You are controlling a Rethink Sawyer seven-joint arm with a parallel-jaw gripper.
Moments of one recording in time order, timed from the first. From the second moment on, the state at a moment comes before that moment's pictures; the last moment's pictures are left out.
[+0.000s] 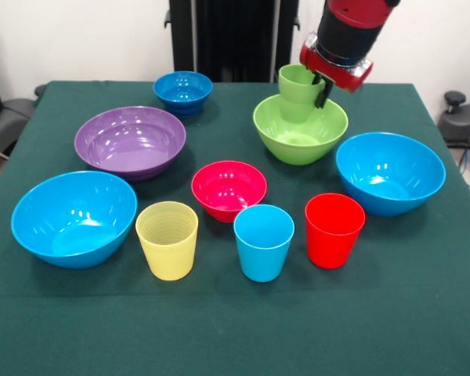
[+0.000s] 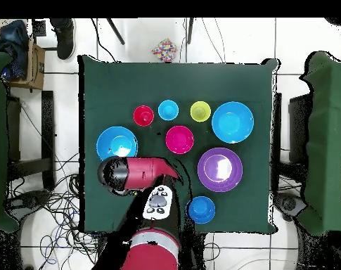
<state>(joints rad) 0.08 -0.54 -0.14 1.77 -0.01 0.62 2.38</state>
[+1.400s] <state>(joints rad) 0.12 -0.45 -0.19 1.76 -0.01 0.49 2.38</state>
